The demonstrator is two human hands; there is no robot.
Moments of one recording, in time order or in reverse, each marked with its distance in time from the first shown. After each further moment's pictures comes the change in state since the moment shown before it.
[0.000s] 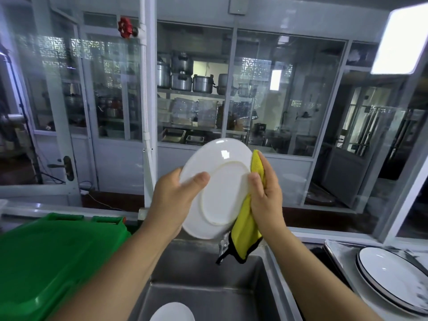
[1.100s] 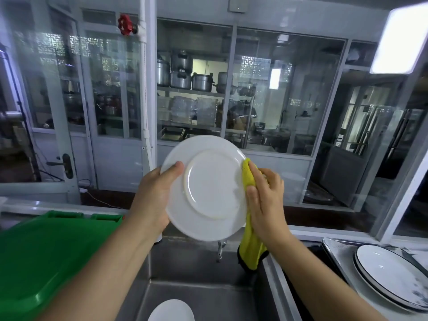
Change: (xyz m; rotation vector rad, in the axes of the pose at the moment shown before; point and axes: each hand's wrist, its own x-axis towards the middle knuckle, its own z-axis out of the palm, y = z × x) left_hand 0.014 -0.009 -0.023 -0.305 0.061 -0.223; right_hand -0.019 0.007 -0.014 -0.454 -0.082 -0.321
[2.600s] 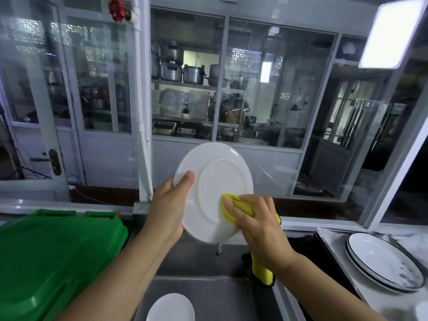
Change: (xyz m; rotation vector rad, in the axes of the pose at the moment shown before) left_hand -0.008 -0.025 -0.001 0.026 0.061 -0.031; right_hand -0.045 -0.003 0.008 -0.341 -0.116 -0.389
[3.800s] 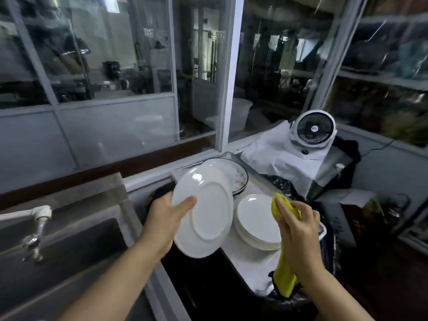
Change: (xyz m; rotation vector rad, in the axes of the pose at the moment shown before) left_hand -0.141 -0.242 0.310 0.254 -0.634 -0.339; right_hand -0.340 0.185 -0.269 -0.512 0.040 0.959
